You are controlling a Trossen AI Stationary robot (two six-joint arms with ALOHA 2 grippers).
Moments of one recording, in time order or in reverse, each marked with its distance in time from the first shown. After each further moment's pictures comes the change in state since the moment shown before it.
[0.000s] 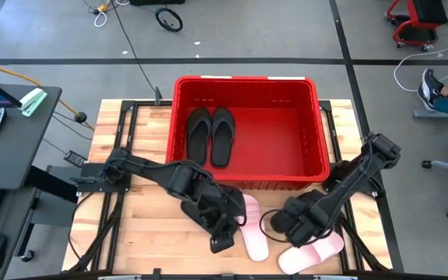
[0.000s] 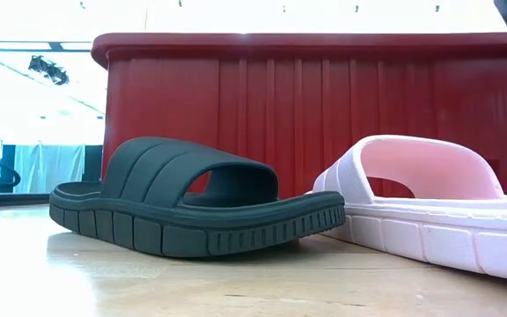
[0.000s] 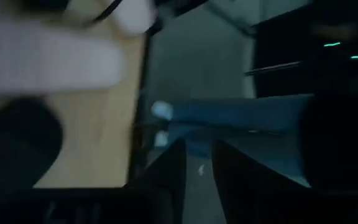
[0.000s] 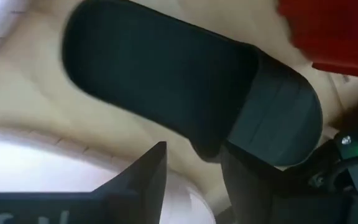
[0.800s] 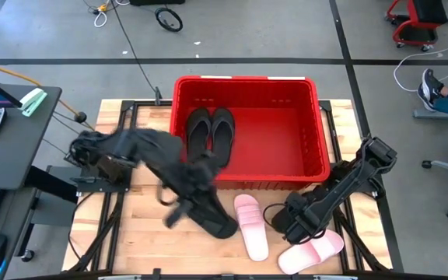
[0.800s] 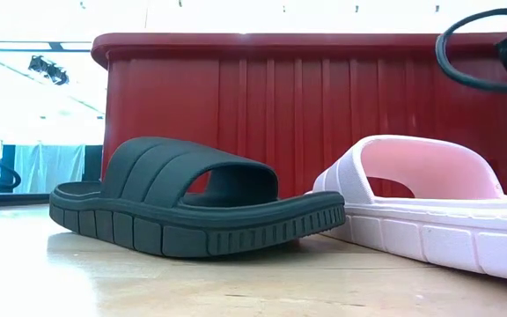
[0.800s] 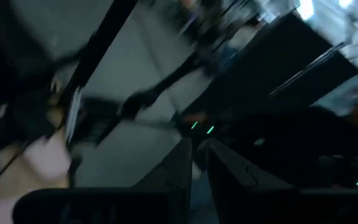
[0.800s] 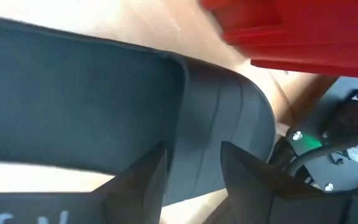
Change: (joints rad) left arm 0.025 -0.276 -0.013 0.367 -0.008 0.103; right arm -0.003 0.057 -0.099 -0.068 0.053 0.106
